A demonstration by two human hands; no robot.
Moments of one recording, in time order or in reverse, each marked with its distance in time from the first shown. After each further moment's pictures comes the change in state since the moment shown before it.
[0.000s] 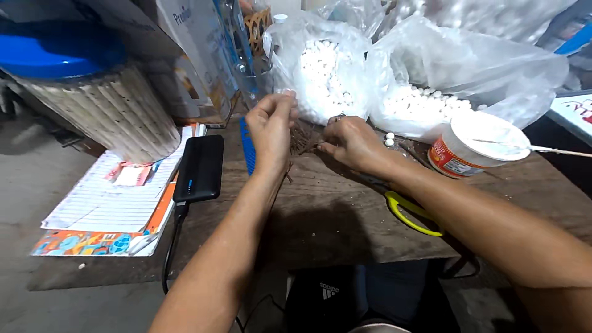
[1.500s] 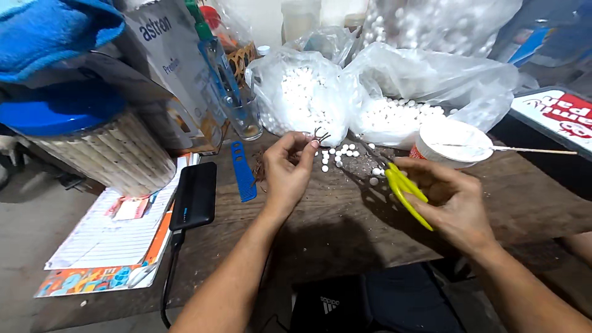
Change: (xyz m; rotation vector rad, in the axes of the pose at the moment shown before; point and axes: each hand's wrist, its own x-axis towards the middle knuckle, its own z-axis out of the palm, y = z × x) left_hand -0.035 -0.008 0.010 0.205 -0.346 0.412; right_hand -0.152 0.000 -0.014 0.556 0.630 0.163
